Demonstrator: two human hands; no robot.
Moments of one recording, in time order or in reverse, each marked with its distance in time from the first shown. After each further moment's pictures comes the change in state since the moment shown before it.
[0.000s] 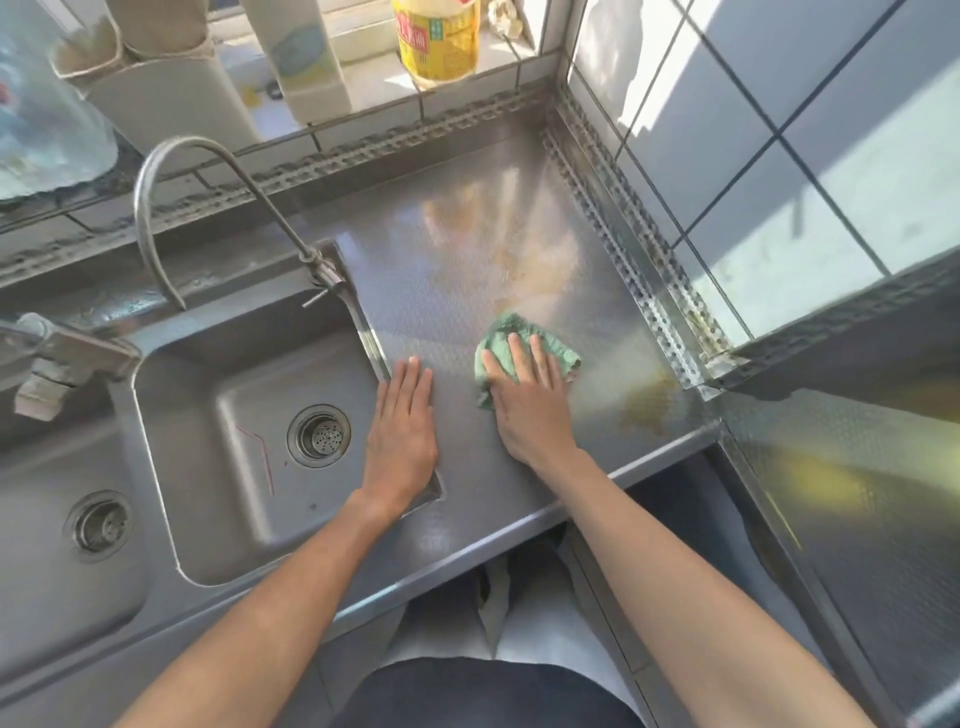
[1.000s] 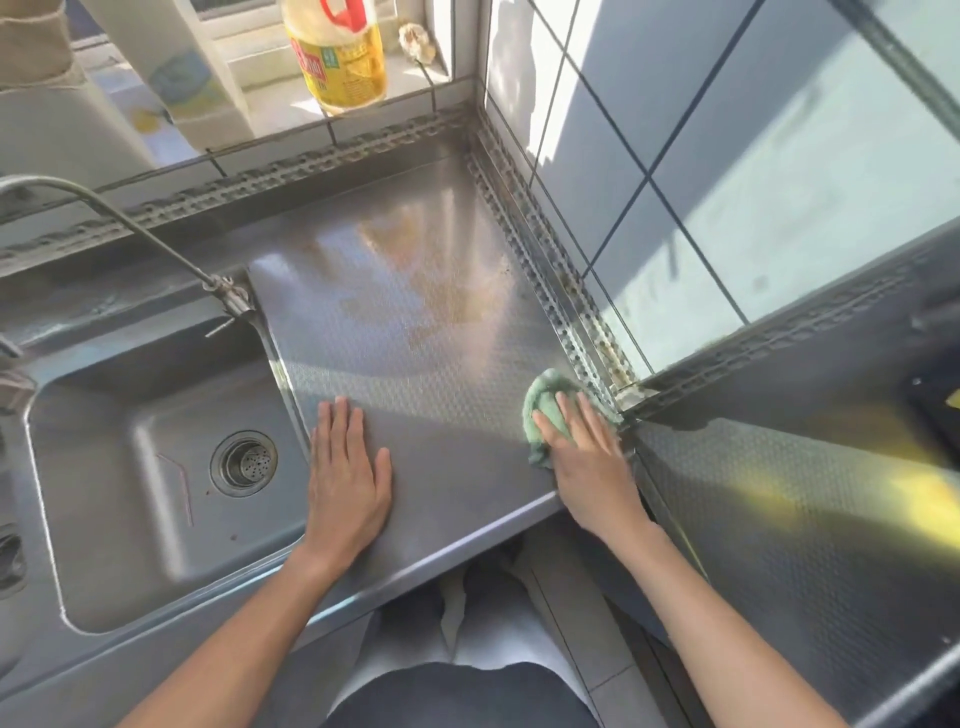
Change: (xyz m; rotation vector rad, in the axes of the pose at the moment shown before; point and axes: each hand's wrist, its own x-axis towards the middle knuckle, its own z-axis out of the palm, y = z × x) left_hand -0.008 0.057 0.027 0.010 0.011 -0.176; right_hand -0.069 0.174 -0.023 -0.052 0.007 -0.020
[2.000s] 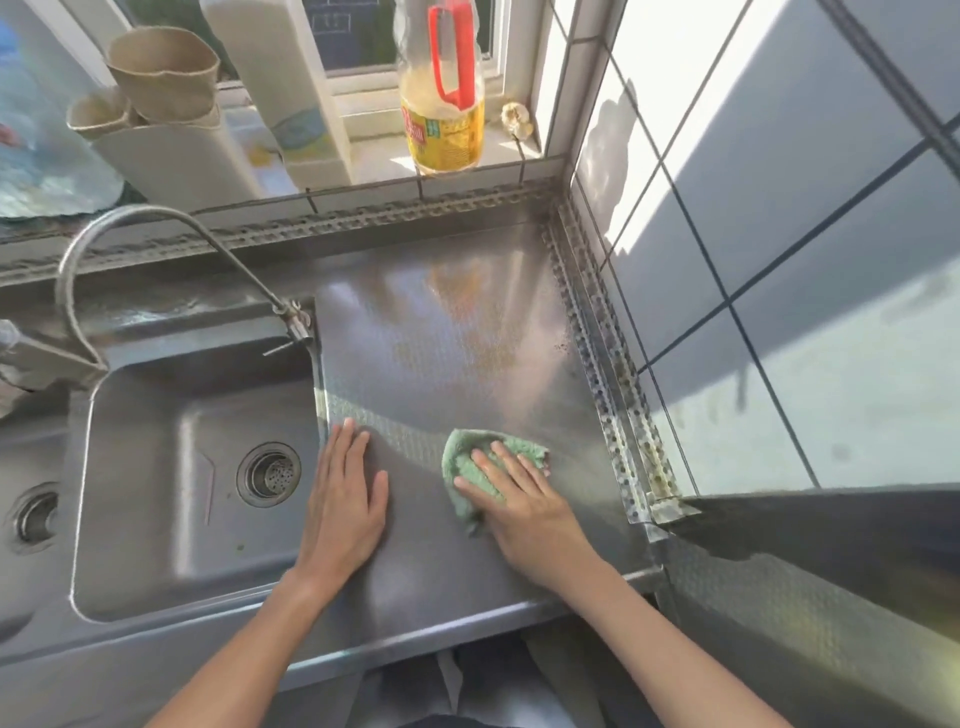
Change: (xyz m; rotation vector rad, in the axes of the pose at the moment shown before) left_hand 0.028 -0.002 -0.018 -0.141 0.093 -0.182; right_hand 0.072 -0.056 -0.008 0.044 -0.119 -0.537
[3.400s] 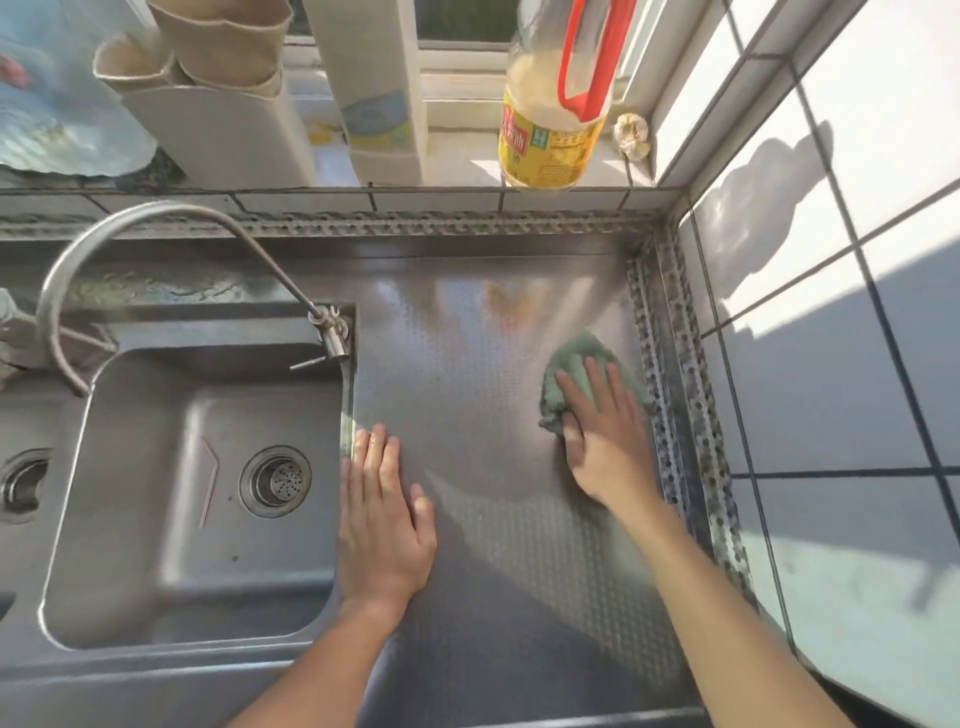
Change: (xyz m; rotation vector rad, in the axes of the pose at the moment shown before) left_hand 0.044 0.009 0.045 0.081 0.315 -0.112; right_hand 0.148 0.085 -0.055 0.006 0.027 0.364
